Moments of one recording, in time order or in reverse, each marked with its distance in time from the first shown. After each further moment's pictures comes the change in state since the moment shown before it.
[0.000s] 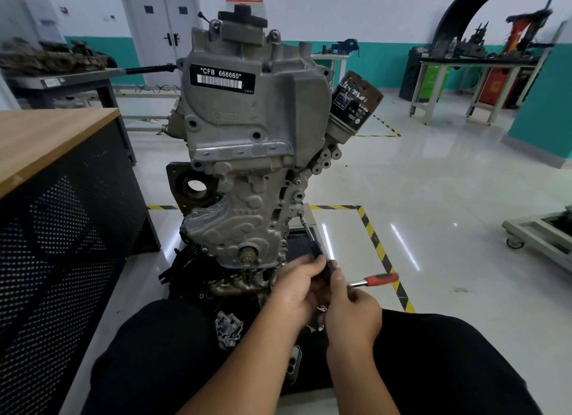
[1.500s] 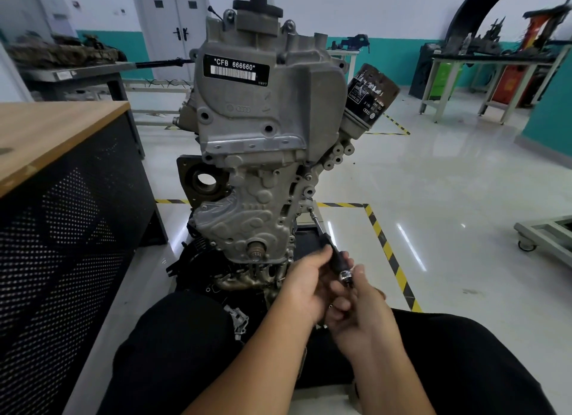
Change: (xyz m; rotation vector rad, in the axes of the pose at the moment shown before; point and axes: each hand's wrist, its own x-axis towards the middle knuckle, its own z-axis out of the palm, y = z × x) left_hand -0.007 0.005 0.008 -0.137 -0.025 -0.119; right_hand -0.005 -0.029 -0.014 0.606 -0.253 0.515
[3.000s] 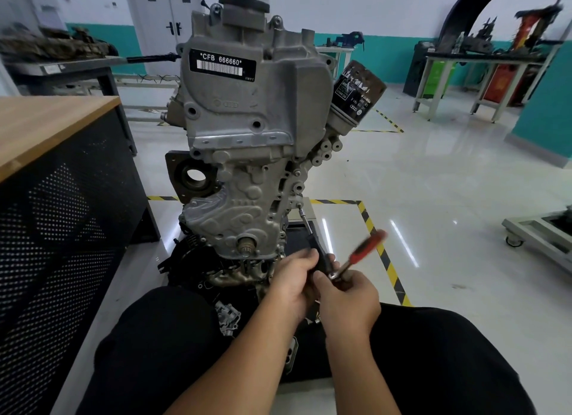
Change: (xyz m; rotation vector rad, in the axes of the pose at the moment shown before) left_hand 0.008 -0.007 -0.011 0.138 0.047 0.156; right_hand 0.013 0.017 -0.005 -0.680 0.242 -0.465
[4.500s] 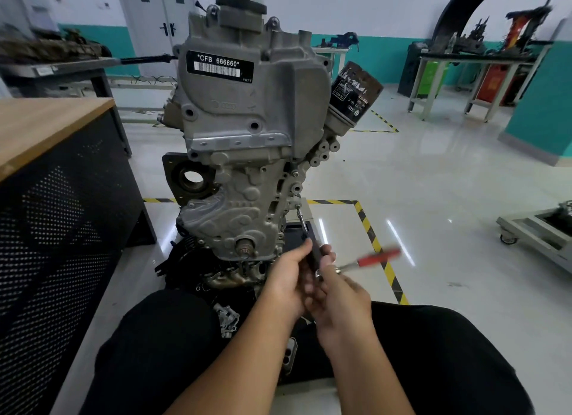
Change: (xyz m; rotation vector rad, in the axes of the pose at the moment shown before) left_hand -0.007 0.012 0.006 -0.071 -0.059 -0.114; right_hand -0.013 -0.024 -0.003 0.680 -0.296 0.382
